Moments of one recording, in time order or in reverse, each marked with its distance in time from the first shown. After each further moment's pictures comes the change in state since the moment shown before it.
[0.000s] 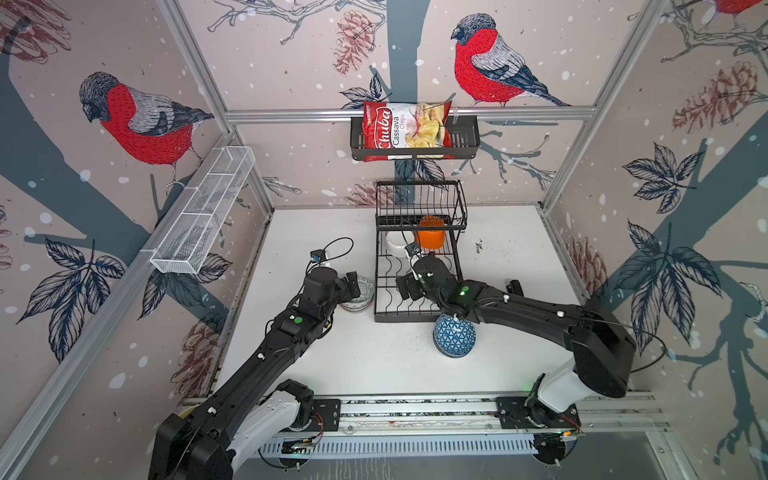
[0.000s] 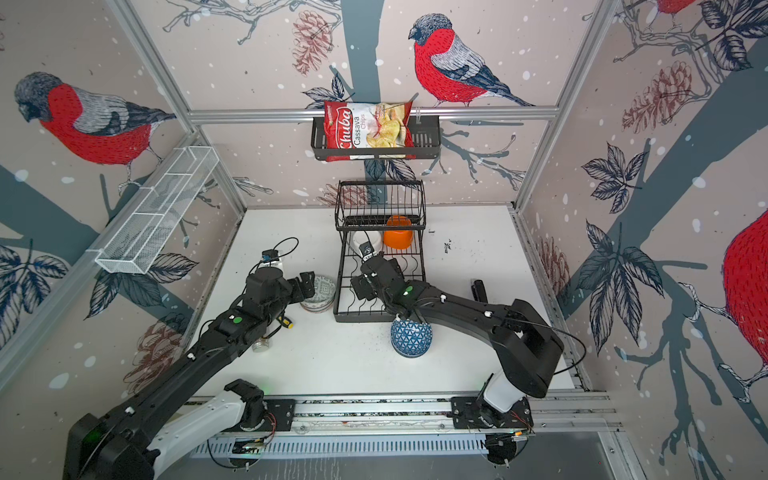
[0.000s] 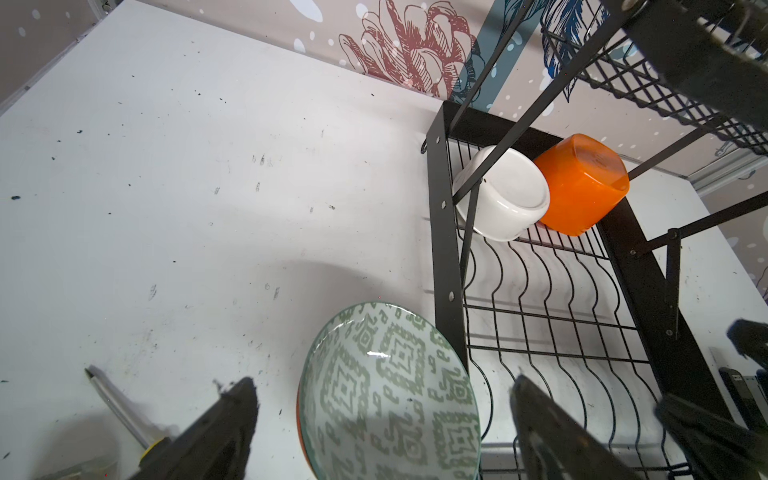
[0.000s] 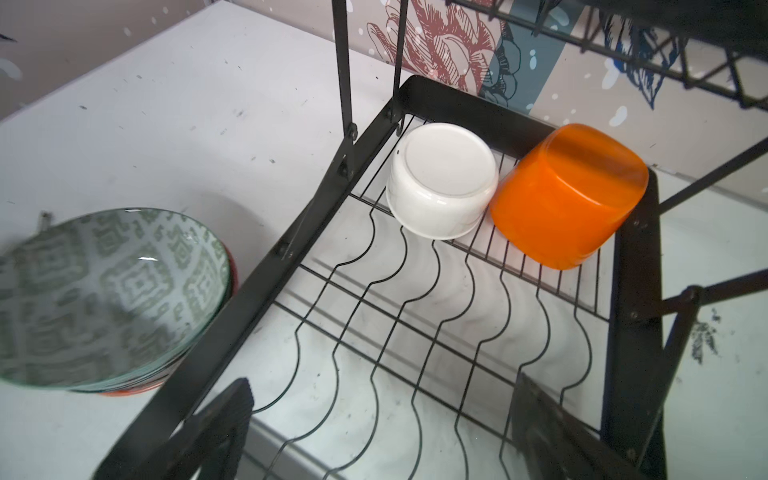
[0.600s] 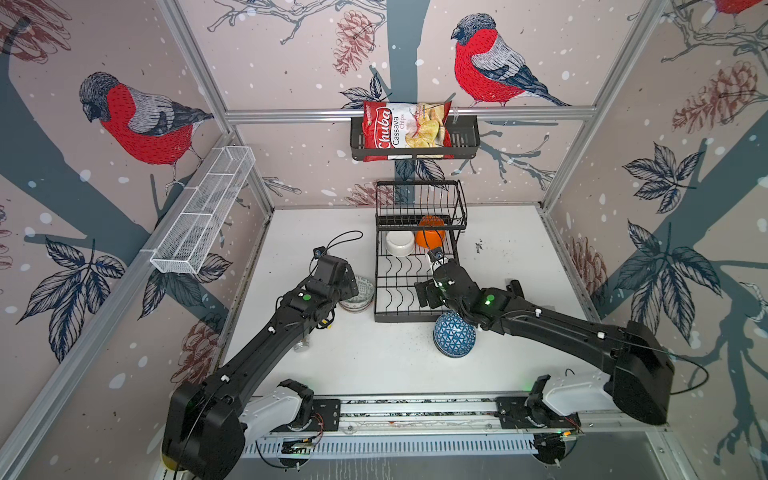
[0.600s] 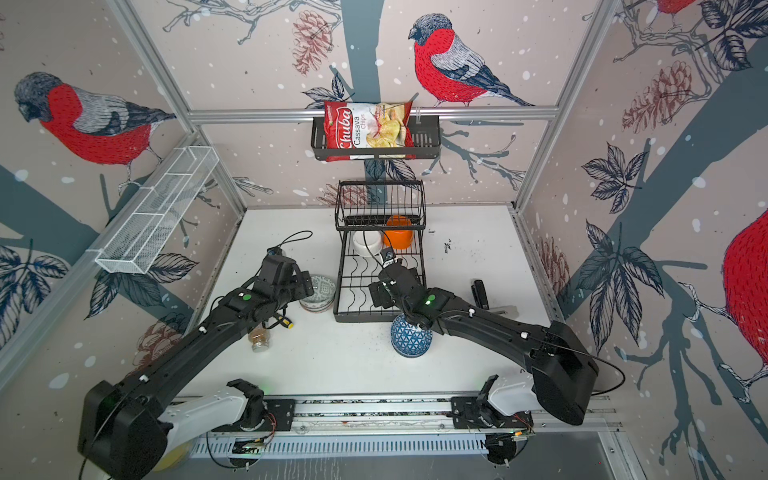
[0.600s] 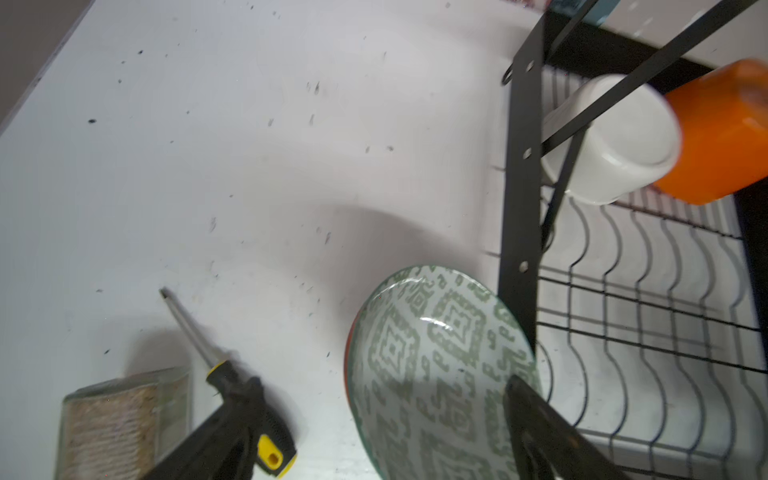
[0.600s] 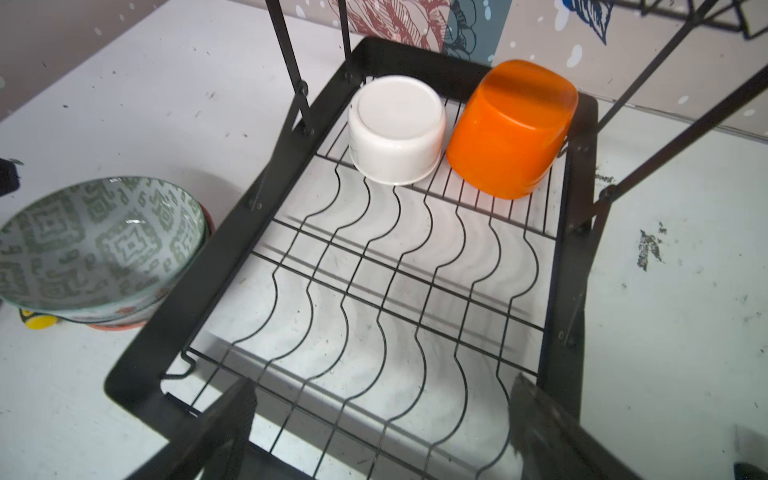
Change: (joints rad) left arm 0.000 0.202 0.187 -0.306 -0.073 -0.080; right arm -0.009 -0.188 -0.137 -0.120 0.029 0.080
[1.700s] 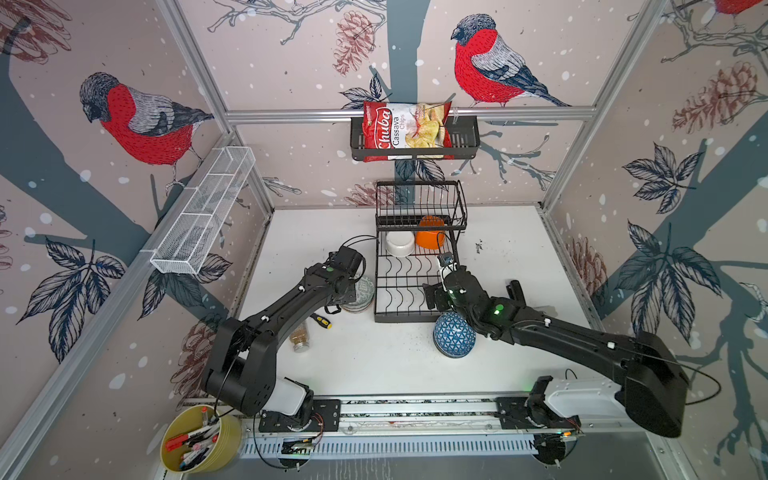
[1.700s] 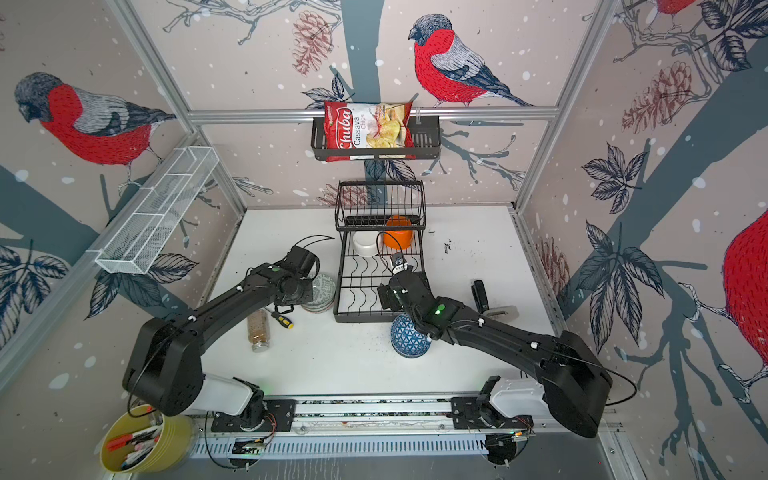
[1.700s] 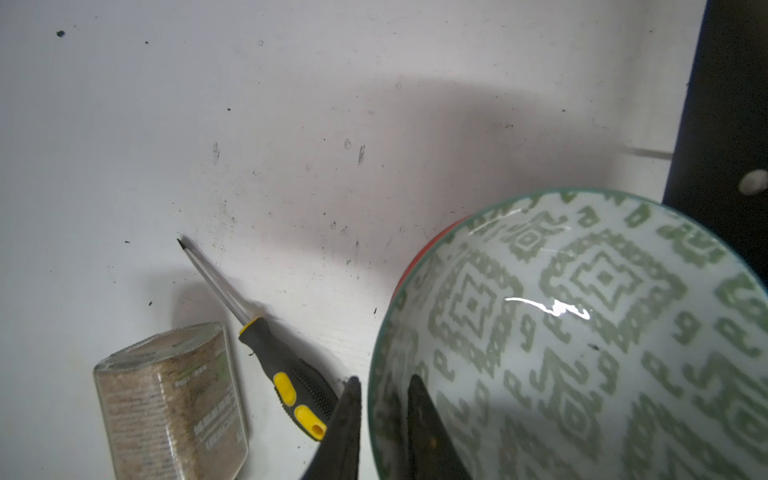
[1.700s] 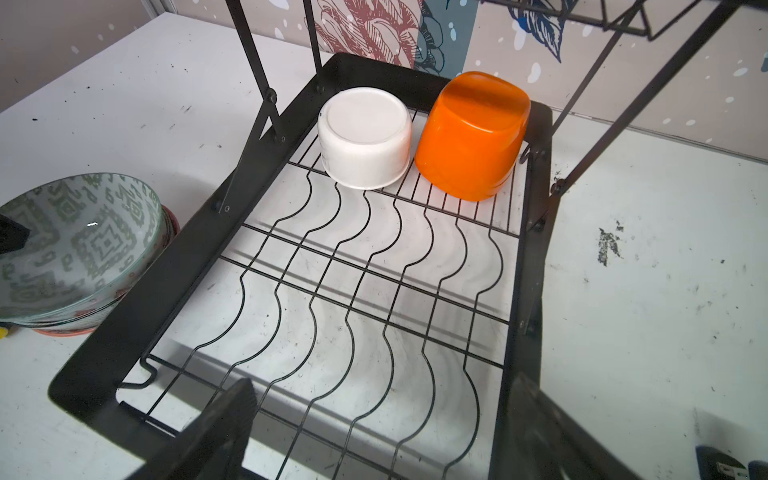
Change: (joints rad) left arm 0.007 0.310 0.159 -0.217 -0.002 0.055; right arm -0.019 -0.075 -0.114 0.108 0.047 -0.027
